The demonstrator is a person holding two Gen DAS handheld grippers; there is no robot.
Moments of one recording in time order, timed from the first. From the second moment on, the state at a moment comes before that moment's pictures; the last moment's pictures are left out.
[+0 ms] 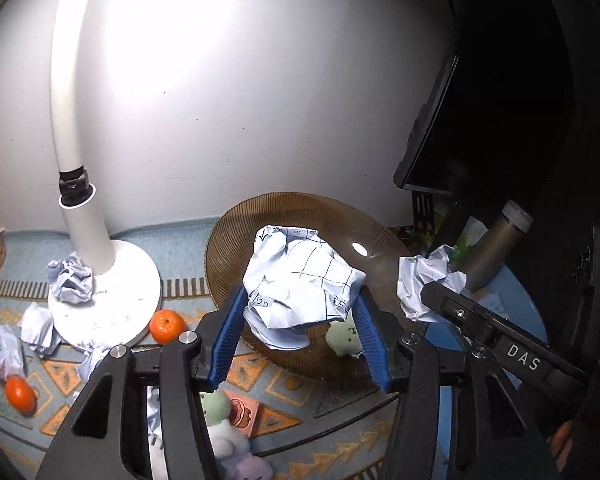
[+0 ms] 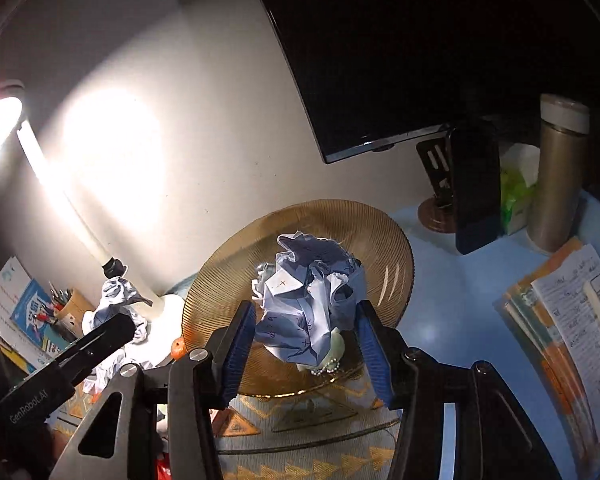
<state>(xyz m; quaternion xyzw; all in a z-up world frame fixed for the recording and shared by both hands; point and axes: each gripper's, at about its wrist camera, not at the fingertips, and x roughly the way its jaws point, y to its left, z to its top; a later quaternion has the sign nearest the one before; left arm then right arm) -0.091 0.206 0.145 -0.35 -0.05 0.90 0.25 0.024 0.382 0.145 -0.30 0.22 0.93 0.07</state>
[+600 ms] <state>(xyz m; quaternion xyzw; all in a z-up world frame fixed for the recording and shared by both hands) -0.047 0.164 0.164 -0.31 -0.08 0.92 0.24 0.046 0.355 0.153 -0.31 0.17 0.94 0.01</state>
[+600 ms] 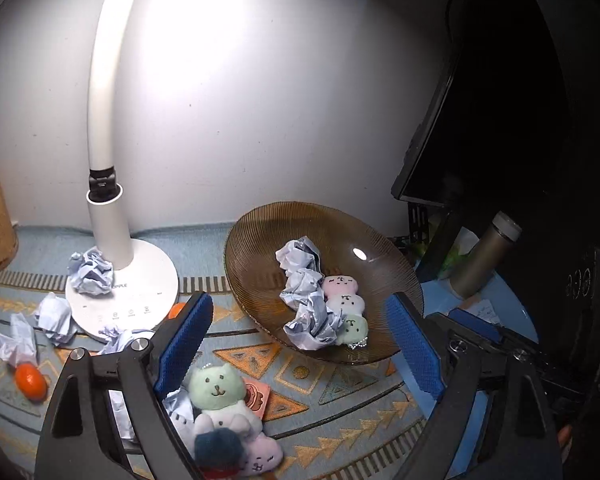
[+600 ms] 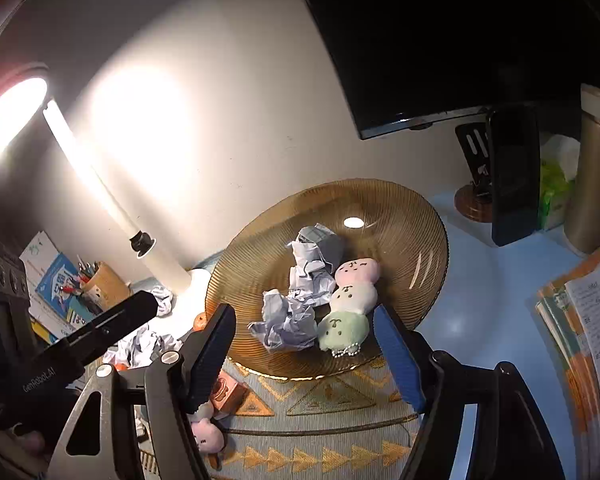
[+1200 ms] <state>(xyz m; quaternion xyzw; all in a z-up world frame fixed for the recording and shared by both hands) 0.071 -0.021 0.075 -0.31 -0.07 0.95 0.03 0.103 0.201 0.096 -0.30 0.09 0.95 -0.06</state>
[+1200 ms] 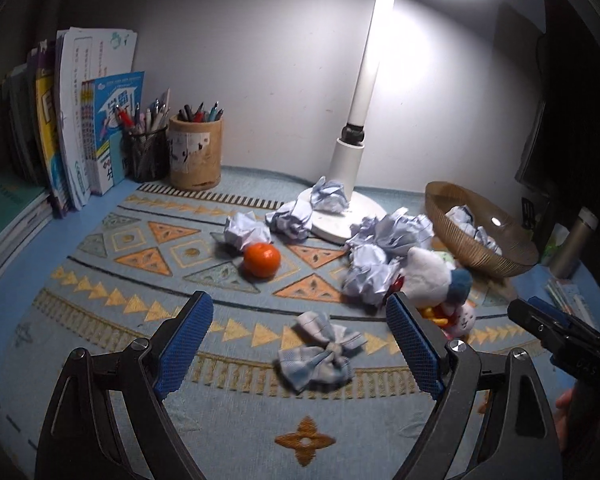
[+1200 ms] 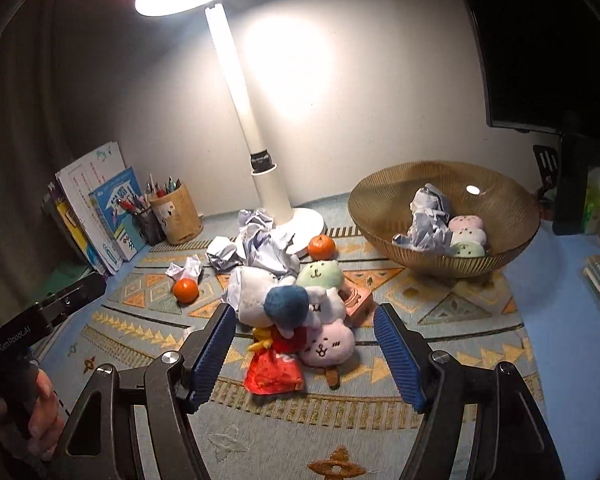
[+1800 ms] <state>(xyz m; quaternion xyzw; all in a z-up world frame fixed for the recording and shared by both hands) 0.065 -0.010 0.035 -0.35 -0.04 0.94 0.04 0.077 0.191 0.063 -0.35 0.06 0.93 -0.09</state>
